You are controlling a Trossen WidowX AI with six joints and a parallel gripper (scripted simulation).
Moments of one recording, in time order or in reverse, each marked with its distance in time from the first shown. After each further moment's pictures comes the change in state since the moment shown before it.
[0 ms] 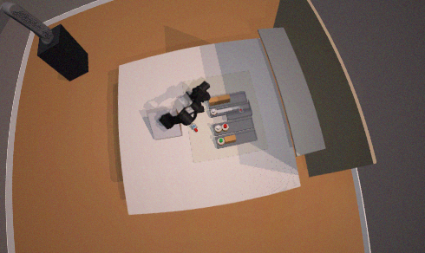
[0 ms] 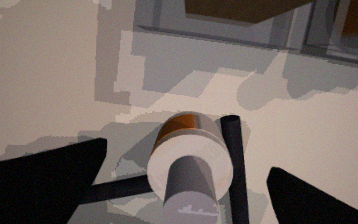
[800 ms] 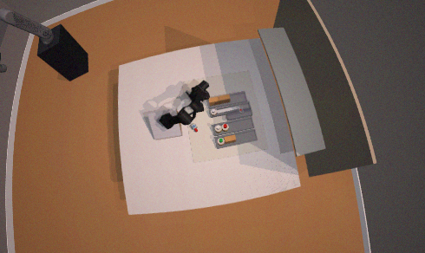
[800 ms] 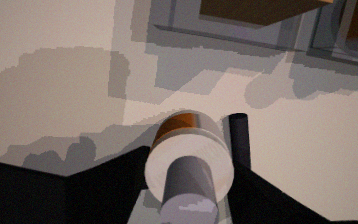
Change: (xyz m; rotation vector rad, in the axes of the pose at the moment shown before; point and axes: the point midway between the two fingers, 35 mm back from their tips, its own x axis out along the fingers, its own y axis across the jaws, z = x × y) arm -0.006 0.005 -0.002 -0.020 -0.007 0.014
